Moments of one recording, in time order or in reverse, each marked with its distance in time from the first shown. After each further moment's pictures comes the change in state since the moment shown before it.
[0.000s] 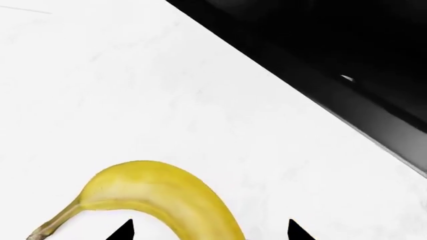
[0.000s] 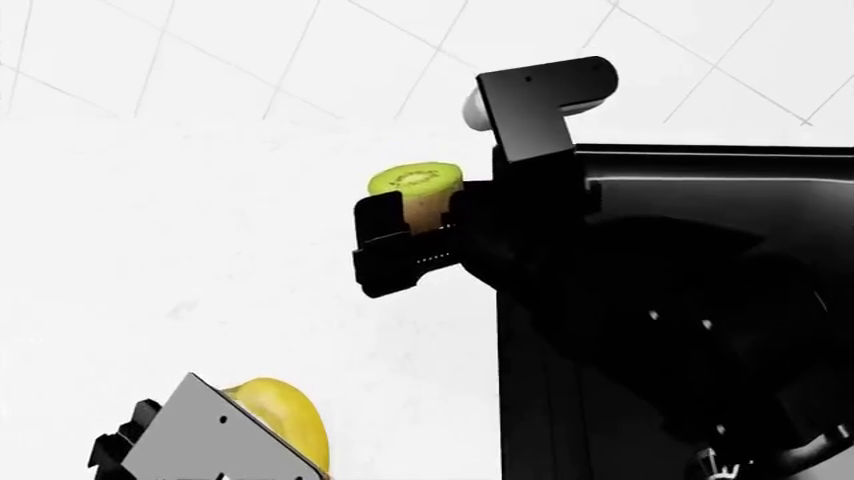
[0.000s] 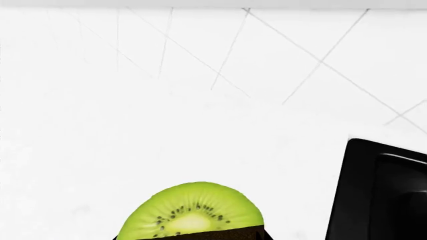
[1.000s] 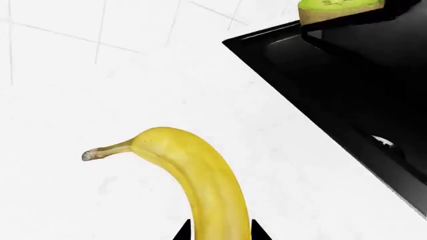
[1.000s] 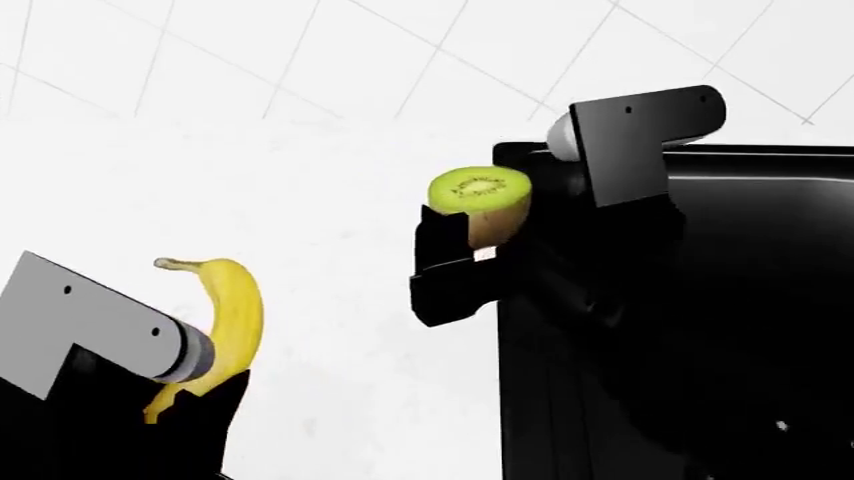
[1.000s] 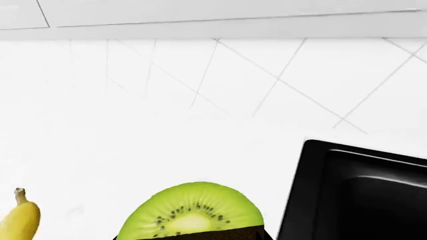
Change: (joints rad) left arm -0.100 -0.114 -0.179 -0.016 -0.202 0.038 -0.098; right arm -0.166 0.198 0.124 -0.329 0.128 -0.039 0.172
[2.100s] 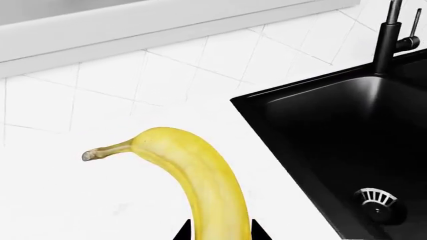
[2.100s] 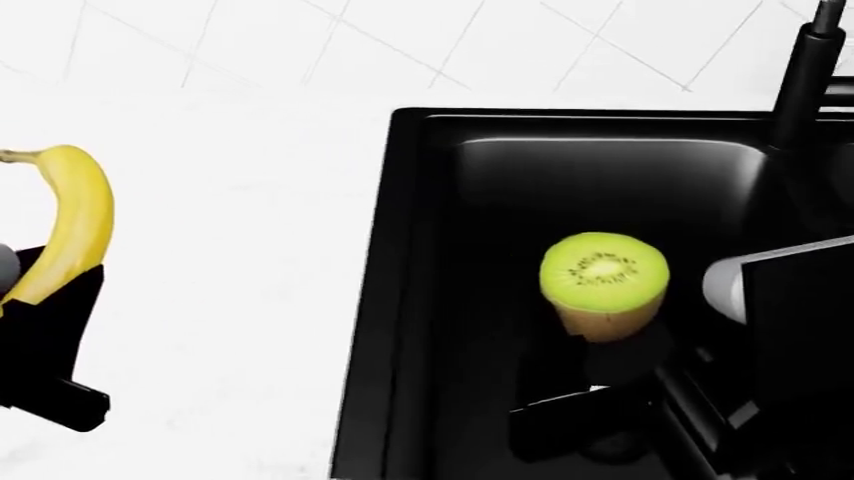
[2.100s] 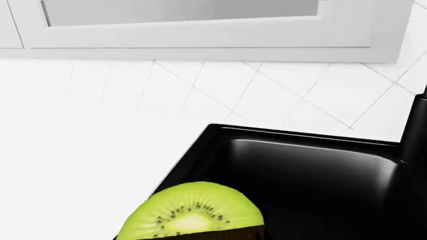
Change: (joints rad) left arm 0.012 -0.228 -0.192 0.076 0.123 0.054 0.209; right arm -0.462 0.372 0.262 -0.548 0.104 -0.225 0.233
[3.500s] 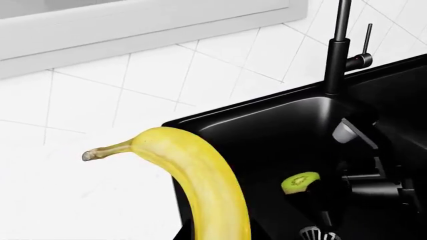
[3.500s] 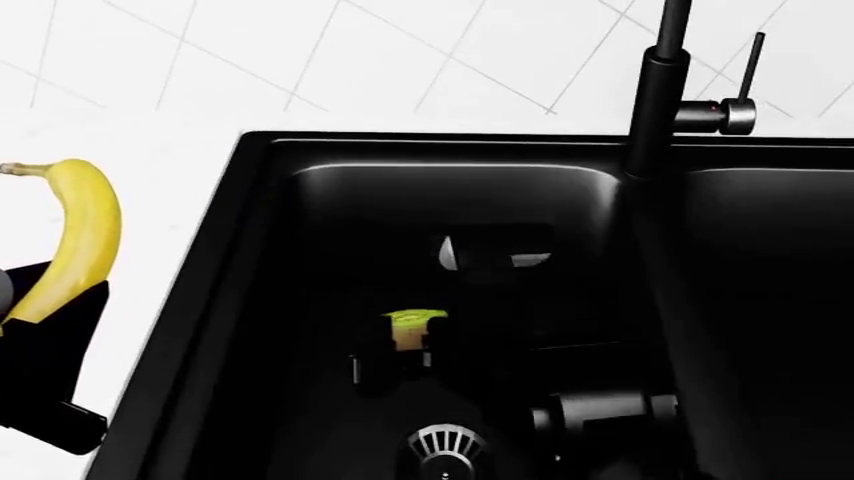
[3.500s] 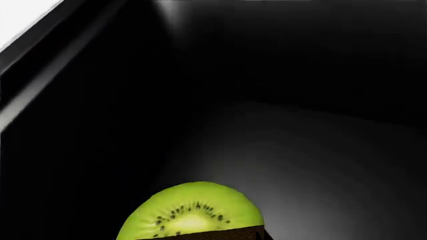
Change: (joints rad) left arm 0.054 -0.030 -0.011 0.034 0.019 0.046 0.058; right arm 0.582 -0.881 -0.596 1.632 -0.338 -0.007 -0.634
